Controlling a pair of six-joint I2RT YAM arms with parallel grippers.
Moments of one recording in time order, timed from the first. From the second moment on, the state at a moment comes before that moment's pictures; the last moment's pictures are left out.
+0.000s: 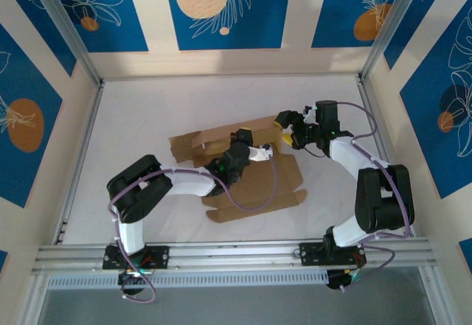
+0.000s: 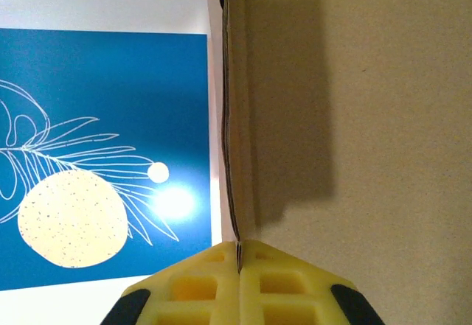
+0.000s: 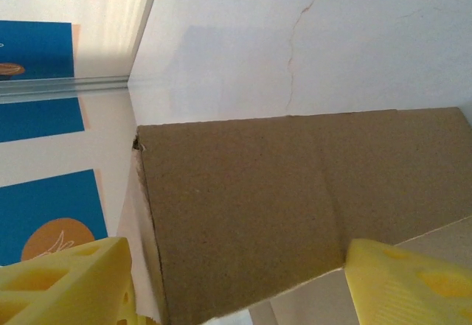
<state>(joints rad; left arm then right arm) -0.99 1.86 0.96 0.70 -0.68 1.36 0.11 1.51 0.89 -0.08 -0.66 1.00</state>
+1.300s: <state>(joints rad) -1.02 1.83 0.99 0.63 -0.54 1.29 0.15 1.18 1.04 -0.57 -0.24 0.57</state>
